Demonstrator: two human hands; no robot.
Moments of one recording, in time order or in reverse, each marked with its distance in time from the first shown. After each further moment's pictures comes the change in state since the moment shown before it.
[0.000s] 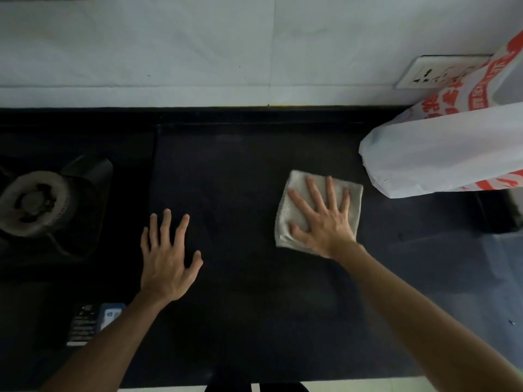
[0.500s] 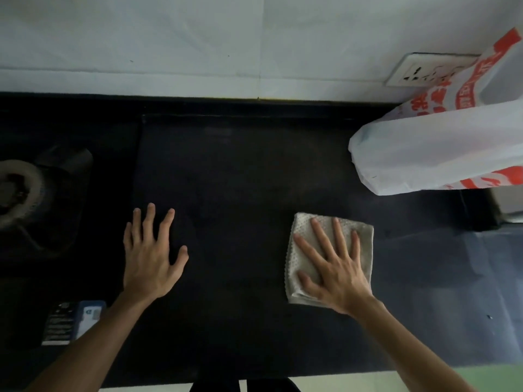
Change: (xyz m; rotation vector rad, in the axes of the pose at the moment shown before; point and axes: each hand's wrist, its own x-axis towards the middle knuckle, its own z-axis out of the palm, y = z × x) left_hand -0.003 0.002 0.001 -0.074 0.076 -0.006; right_hand -0.100 0.012 0.019 0.001 -0.066 -0.059
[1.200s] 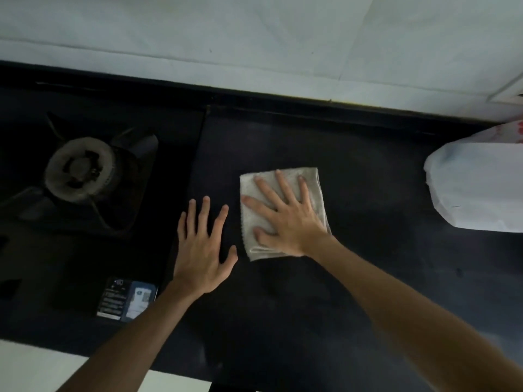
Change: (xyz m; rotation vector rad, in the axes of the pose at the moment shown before) left_hand 0.002 0.000 -0.002 0.023 -0.045 -0.005; right_hand 0.174 -0.124 -0.035 -0.111 0.018 -0.458
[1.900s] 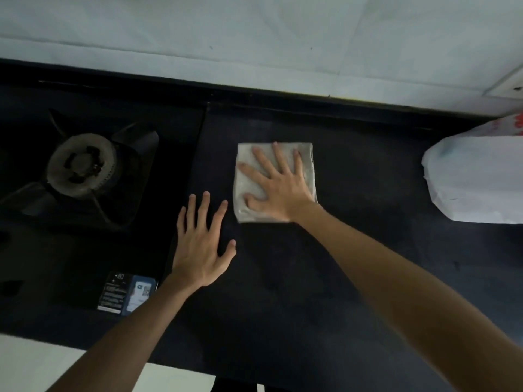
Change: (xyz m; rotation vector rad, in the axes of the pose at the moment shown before) left_hand 0.001 -0.001 0.000 0.001 -0.002 0.013; right_hand 0.047 0.012 -0.010 -0.002 0.049 0.131
